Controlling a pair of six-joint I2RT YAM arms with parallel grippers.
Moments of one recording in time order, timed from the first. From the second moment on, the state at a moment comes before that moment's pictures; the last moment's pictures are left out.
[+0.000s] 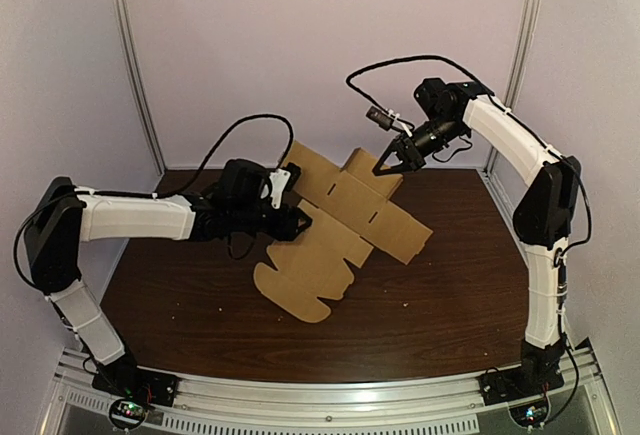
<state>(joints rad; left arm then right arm) -0.76 1.67 1.07 0.04 0.09 -0.33 0.37 2.15 2.32 -1.35 -0.98 -0.62</state>
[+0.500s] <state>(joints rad) -0.76 1.70 1.10 0.03 0.20 -0.33 0.35 2.15 2.20 -1.34 -1.00 -0.49</state>
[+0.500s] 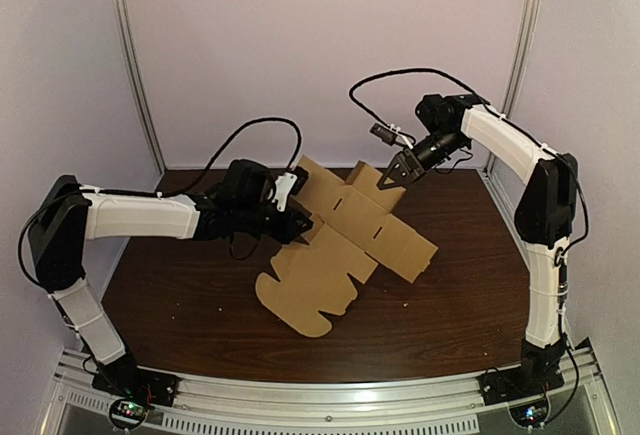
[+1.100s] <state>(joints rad) -0.76 1.89 1.16 -0.06 0.30 -0.37 0.34 2.17 1.97 -1.31 -0.90 -0.34</state>
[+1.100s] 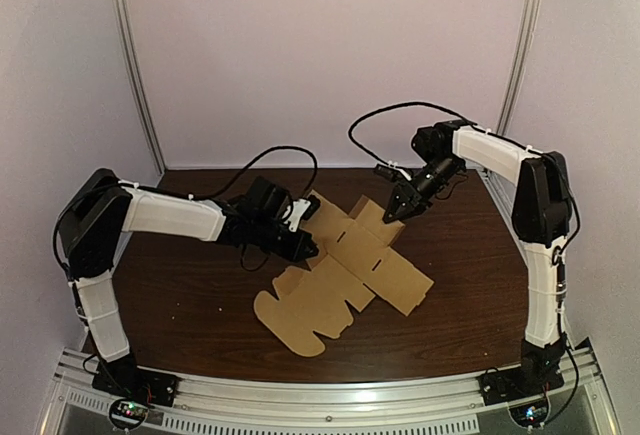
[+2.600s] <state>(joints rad) -0.78 1.90 1.10 -0.10 0.17 -0.24 0.58 2.29 1.78 -0.86 -0.69 0.00</state>
